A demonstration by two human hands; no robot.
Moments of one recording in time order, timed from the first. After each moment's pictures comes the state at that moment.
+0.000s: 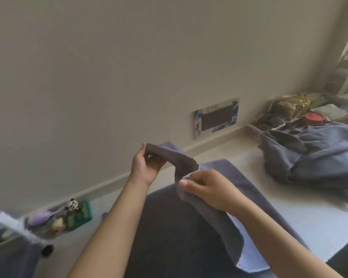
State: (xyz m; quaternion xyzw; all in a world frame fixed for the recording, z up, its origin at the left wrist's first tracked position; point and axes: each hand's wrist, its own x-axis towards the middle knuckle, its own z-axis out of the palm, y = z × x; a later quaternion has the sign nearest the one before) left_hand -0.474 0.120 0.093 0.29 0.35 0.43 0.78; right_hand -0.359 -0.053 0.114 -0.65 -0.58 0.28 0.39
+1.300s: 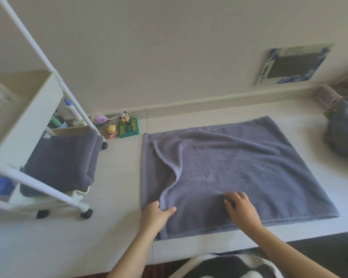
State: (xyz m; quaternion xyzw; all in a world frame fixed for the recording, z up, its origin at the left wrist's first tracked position) left_hand -0.698 -0.077 -0.128 0.53 0.74 0.08 0.40; right_hand -0.447 -0.132 -0.121 -0.80 -0.51 0.29 0.14
